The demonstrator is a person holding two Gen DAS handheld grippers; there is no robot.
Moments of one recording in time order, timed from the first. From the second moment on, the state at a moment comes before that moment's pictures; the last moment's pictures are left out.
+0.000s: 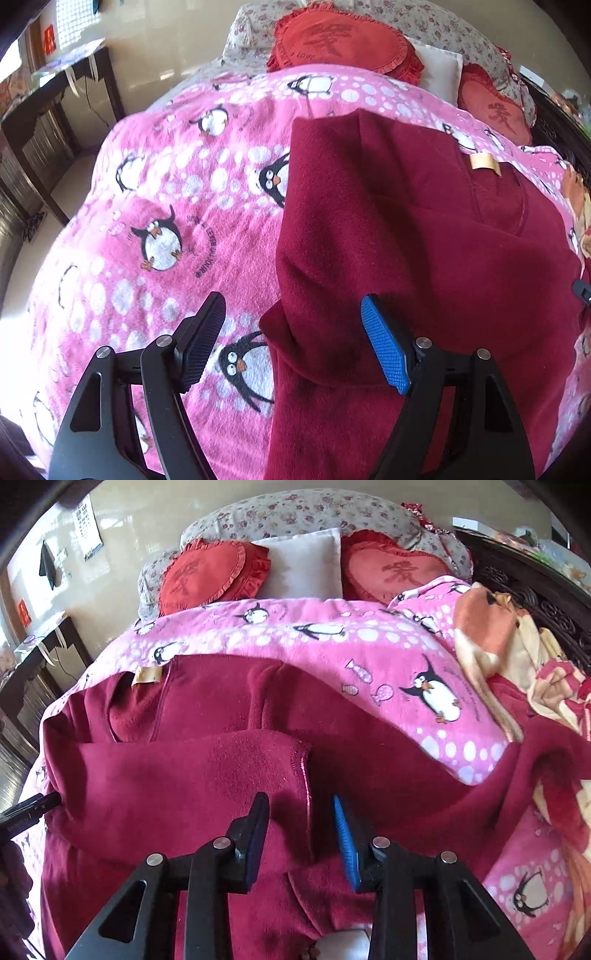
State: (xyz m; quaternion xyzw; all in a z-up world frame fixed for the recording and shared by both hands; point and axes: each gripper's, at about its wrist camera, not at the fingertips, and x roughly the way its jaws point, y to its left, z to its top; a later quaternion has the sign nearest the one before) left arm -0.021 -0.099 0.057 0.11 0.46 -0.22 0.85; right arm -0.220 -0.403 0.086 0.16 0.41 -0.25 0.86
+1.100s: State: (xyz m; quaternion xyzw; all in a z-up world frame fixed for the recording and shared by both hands) left arm -0.056 -0.113 0.079 0.10 0.45 -0.27 0.84; right arm -0.291 -0.440 0.130 0.20 0.34 -0.34 0.85
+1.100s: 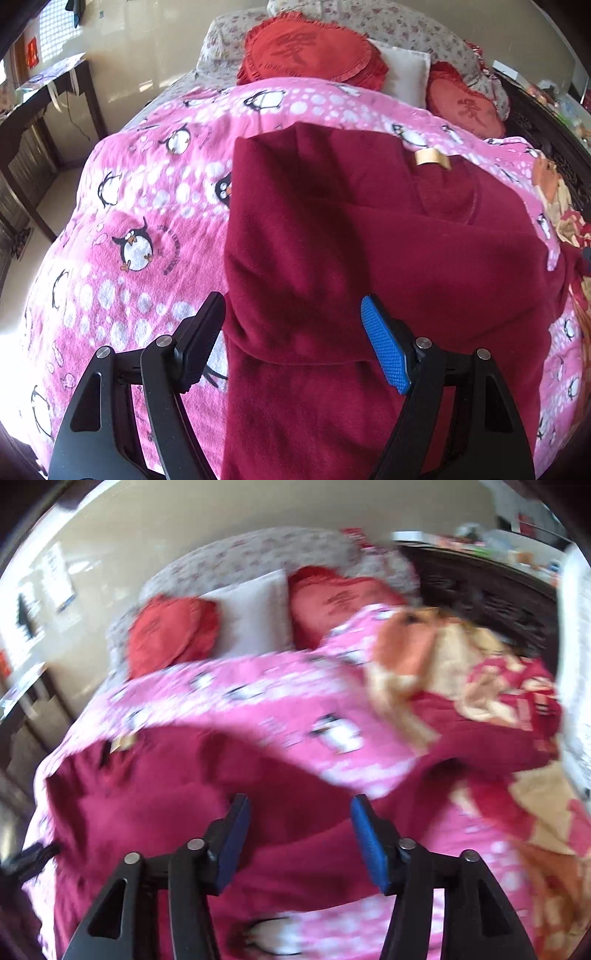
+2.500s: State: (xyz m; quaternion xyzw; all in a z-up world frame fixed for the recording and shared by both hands) left arm -0.031 -0.038 0.107 0.03 0.45 -0.23 0.86; right arm -0.104 -0.260 0.095 0.21 0.40 0.01 0.89
